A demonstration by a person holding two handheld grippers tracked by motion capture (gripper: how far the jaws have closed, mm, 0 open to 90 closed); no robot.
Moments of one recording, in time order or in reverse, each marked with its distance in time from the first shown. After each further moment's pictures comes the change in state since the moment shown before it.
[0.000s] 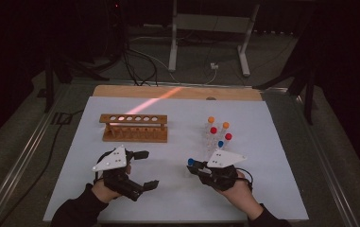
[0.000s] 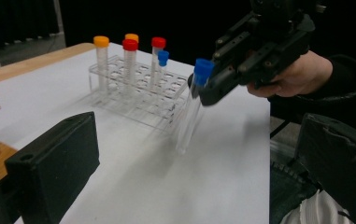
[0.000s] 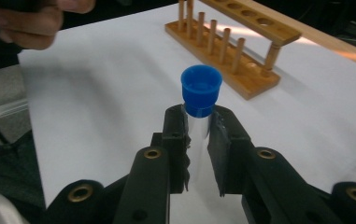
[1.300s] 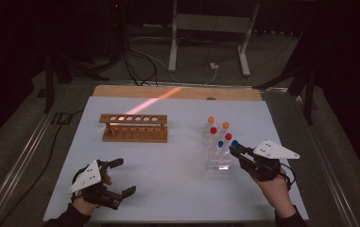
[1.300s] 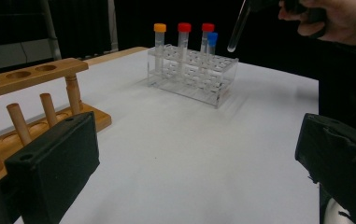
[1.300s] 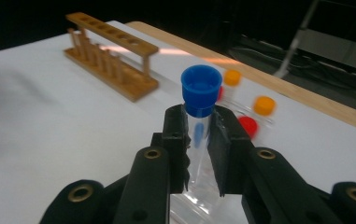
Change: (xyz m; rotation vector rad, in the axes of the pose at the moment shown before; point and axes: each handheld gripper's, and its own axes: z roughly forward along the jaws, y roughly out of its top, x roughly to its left) left arm 0.005 -0.068 -0.054 -0.083 0.191 0.028; right arm -0.051 -0.013 -0.083 -0.102 -0.311 0.092
